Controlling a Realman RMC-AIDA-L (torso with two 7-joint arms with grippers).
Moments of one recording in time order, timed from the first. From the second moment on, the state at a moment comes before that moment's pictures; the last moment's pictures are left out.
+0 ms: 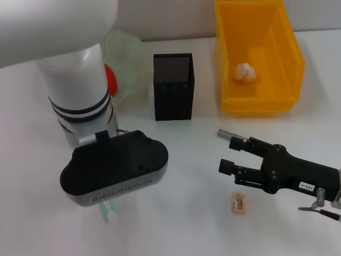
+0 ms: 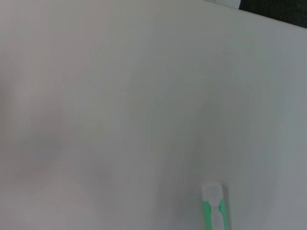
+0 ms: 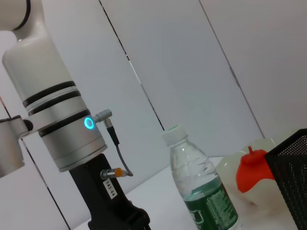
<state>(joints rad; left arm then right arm) -1.01 -1.98 2.01 1.15 2.40 1.65 -1.14 0.34 2.08 -0.62 -0.34 -1.82 -1.65 1.14</state>
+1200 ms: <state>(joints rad) -0.99 -2.00 2.06 1.01 2.40 1.51 -1.14 0.34 2.09 -0.63 -0.33 -1.83 -1.64 1.15</state>
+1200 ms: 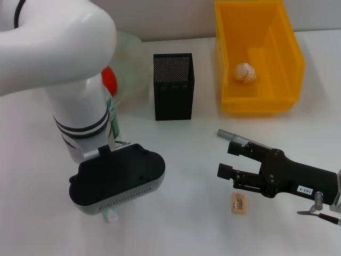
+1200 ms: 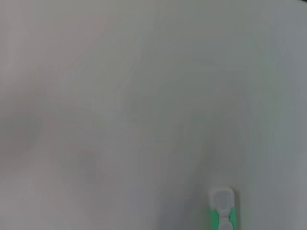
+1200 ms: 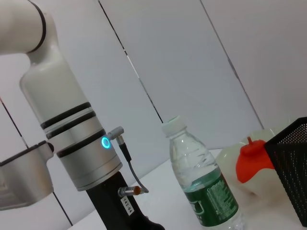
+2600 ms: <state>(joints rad) -0.98 -2.01 2.04 1.02 2.39 1.52 -1.15 0.34 2.08 -0.64 -0.34 -1.83 -1.65 1.17</state>
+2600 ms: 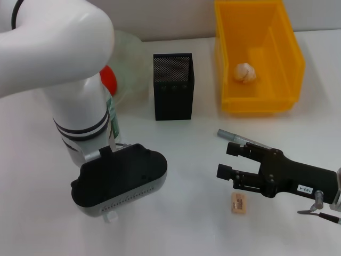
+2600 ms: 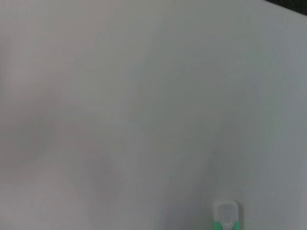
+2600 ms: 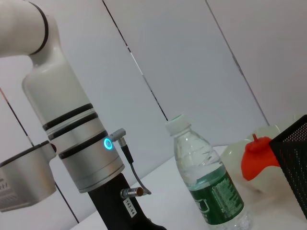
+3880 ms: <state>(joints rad) -0.97 -2.03 2.04 1.01 2.41 1.52 -1.16 0.34 2.08 -0.64 -0.34 -1.83 -1.66 1.17</state>
